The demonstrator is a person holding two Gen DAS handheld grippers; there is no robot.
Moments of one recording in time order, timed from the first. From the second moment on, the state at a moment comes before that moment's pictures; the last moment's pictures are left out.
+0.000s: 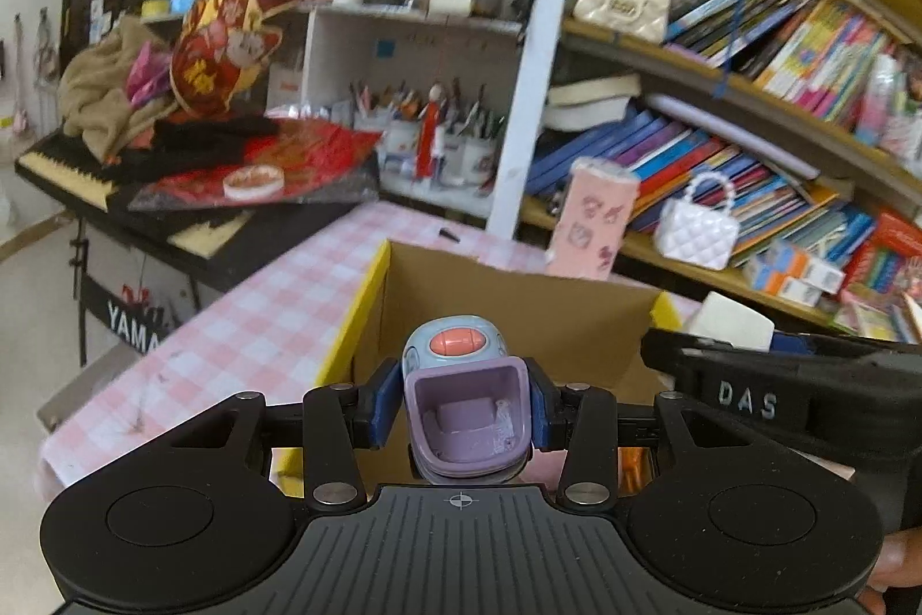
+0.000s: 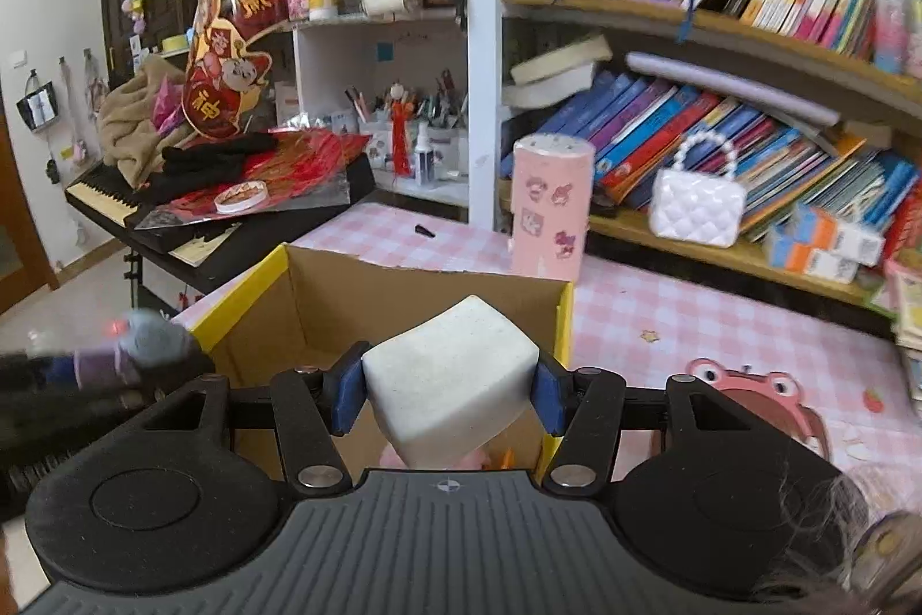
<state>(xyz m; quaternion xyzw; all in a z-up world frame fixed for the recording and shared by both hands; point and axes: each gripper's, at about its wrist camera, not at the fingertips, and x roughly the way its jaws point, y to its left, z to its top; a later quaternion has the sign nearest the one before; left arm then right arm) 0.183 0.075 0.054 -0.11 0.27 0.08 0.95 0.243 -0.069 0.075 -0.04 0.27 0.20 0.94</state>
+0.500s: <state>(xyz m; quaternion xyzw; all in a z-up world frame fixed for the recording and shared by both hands) 0.237 0.066 0.012 -0.06 0.35 0.13 0.93 0.340 -0.011 0.041 -0.12 0.36 0.28 0.88</state>
